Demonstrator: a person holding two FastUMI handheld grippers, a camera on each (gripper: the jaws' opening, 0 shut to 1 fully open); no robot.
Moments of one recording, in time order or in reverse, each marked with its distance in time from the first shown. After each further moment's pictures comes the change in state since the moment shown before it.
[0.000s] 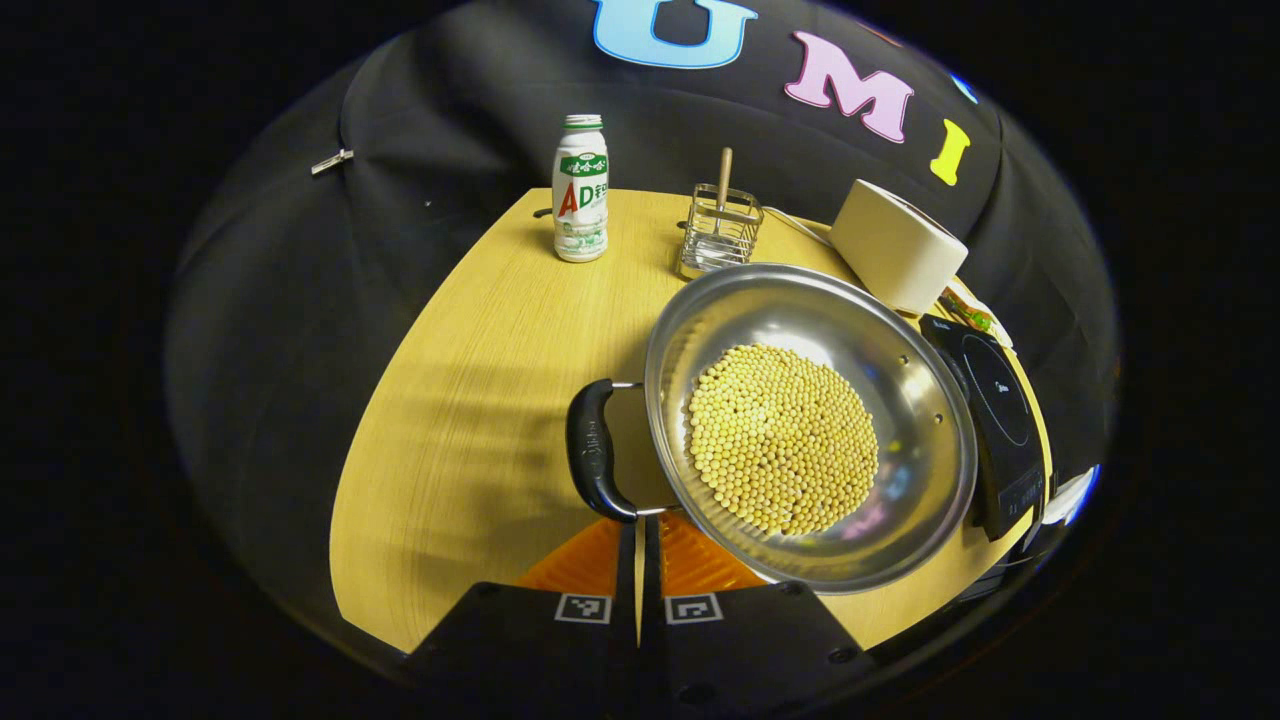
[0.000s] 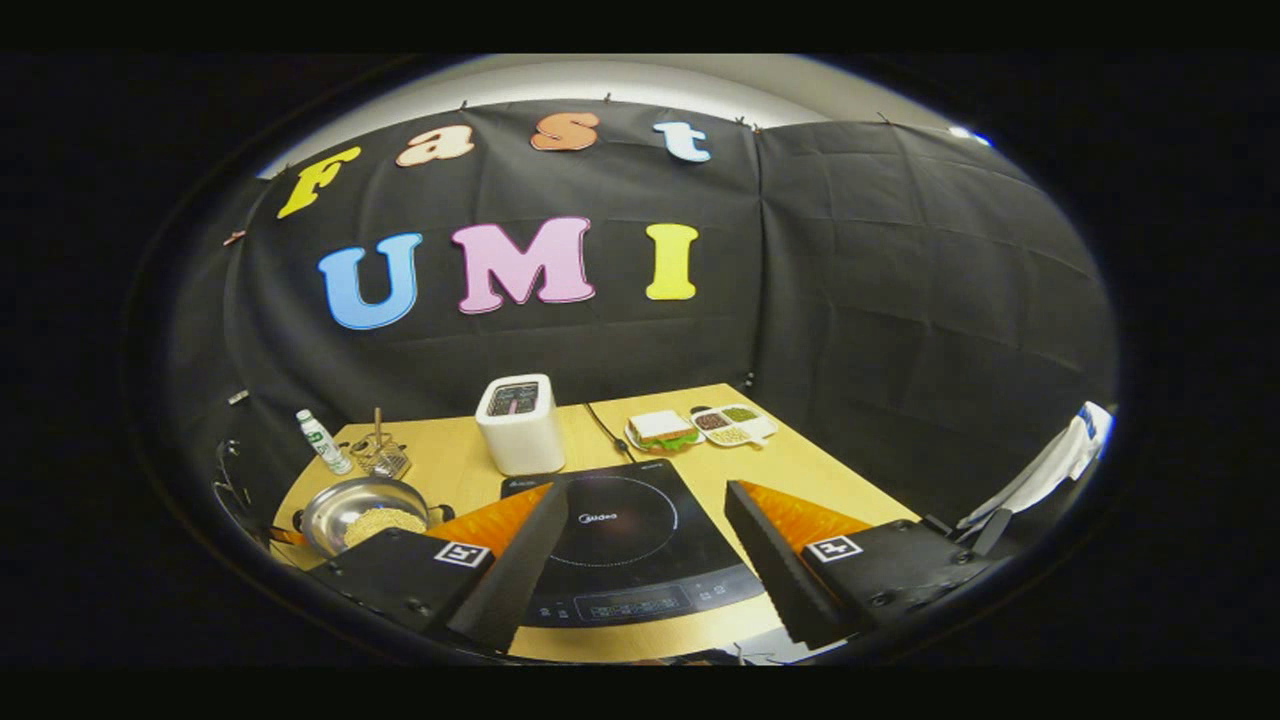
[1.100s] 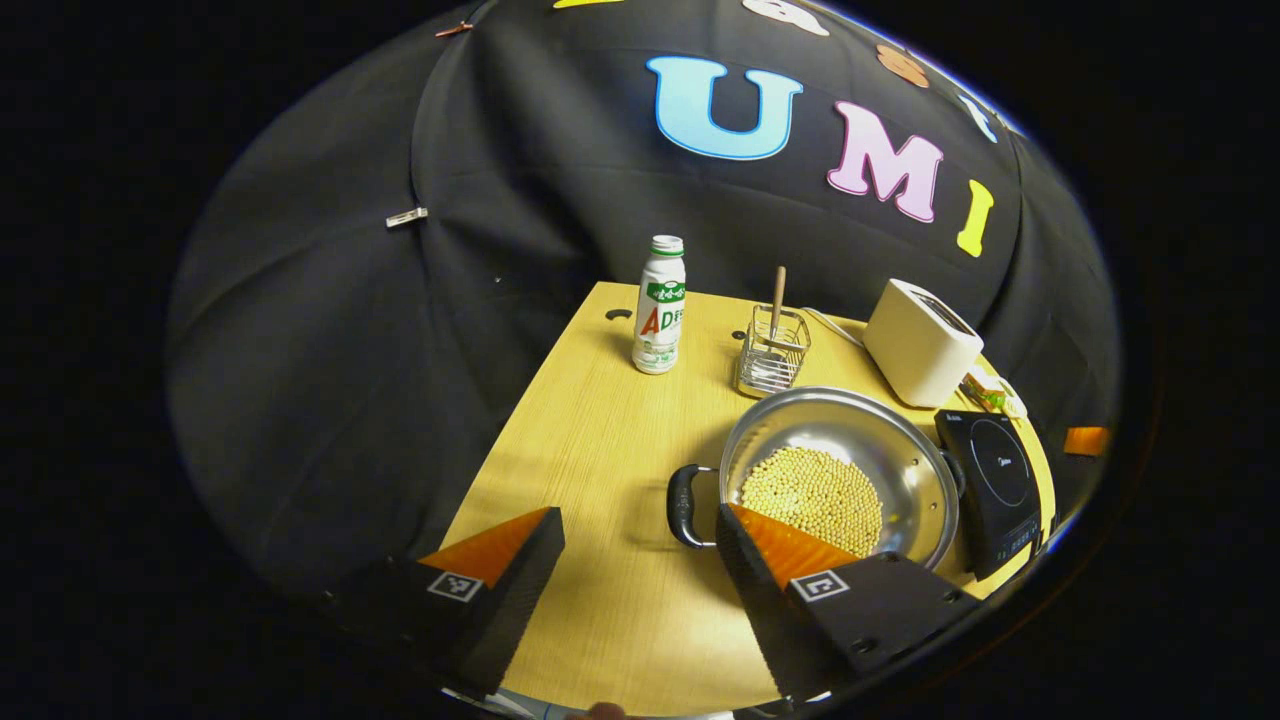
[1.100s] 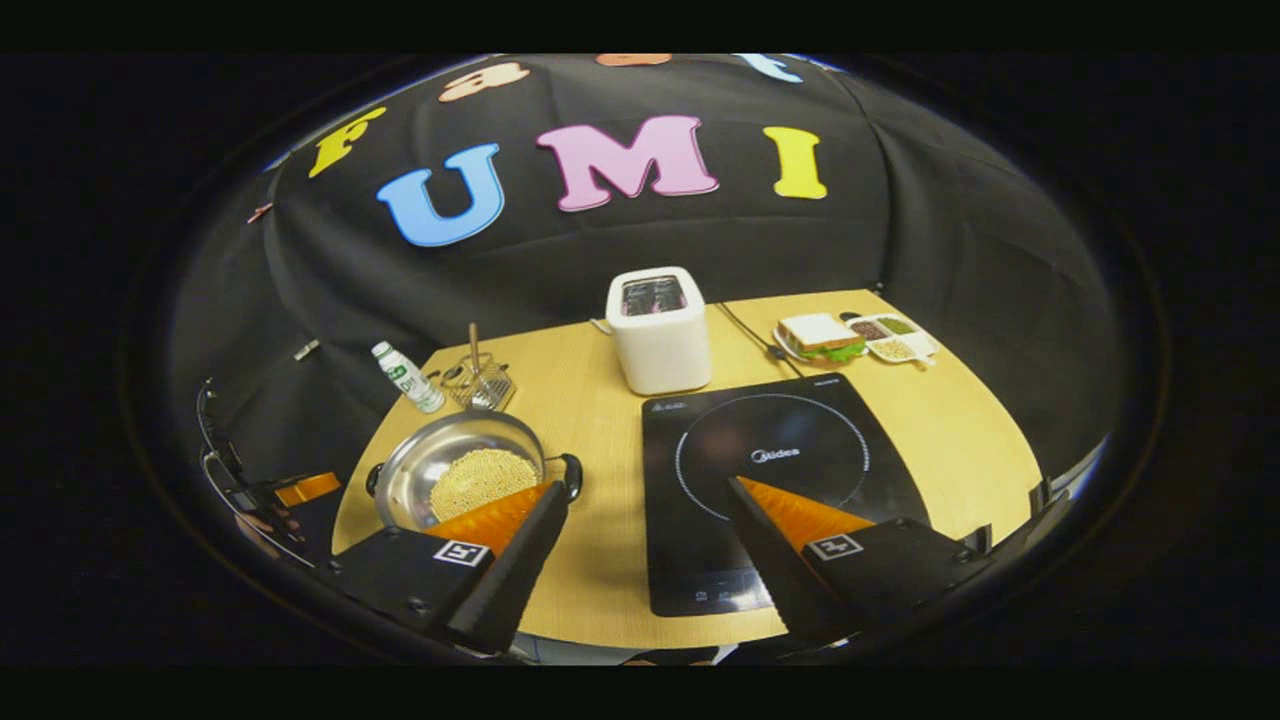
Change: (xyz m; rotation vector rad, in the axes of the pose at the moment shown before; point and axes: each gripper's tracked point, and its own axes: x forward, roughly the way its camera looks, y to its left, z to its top) left arm -0.068 0.051 0.065 -0.075 -0.257 0.099; right arm 0.047 0.160 -0.090 0.003 0.392 0.294
